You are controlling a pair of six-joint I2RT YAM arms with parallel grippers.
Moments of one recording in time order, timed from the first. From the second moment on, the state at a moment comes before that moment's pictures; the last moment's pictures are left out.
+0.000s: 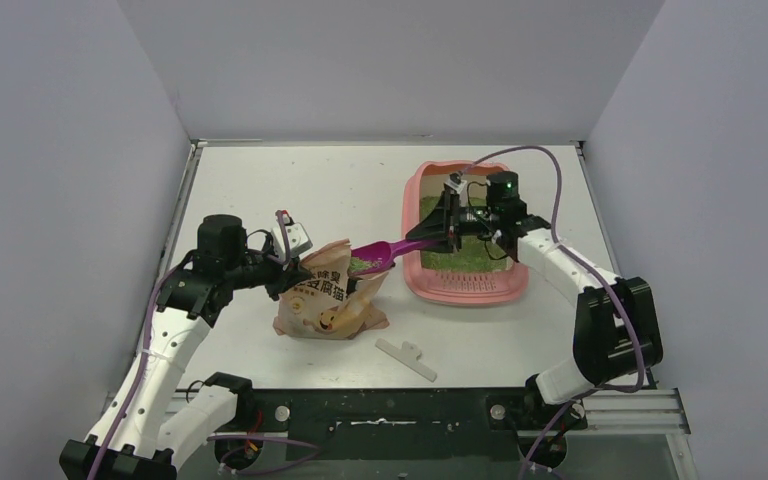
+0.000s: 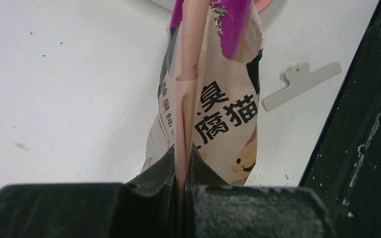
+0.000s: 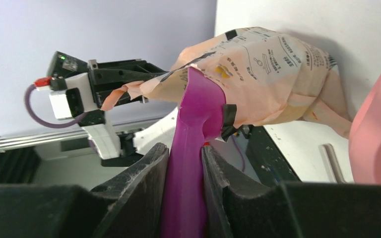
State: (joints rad) left arm -0.25 0.89 0.89 -0.68 0.69 0.47; right arm 0.28 1.52 0.93 0.14 -1.14 1.16
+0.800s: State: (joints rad) left arm -0.25 0.89 0.89 -0.68 0.70 0.47; right arm 0.81 1.85 1.72 -0.92 -0.45 0.42
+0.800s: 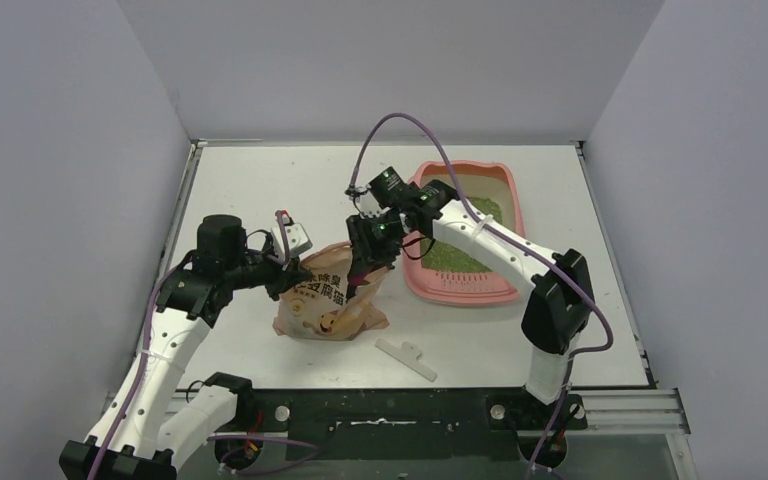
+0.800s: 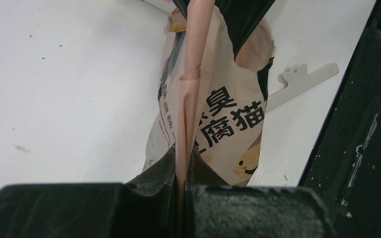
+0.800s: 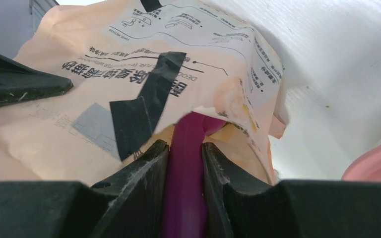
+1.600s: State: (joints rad) left arm -0.25 0.89 0.89 -0.67 0.70 0.47; right arm 0.43 1.62 0.98 0.19 -1.03 1.18
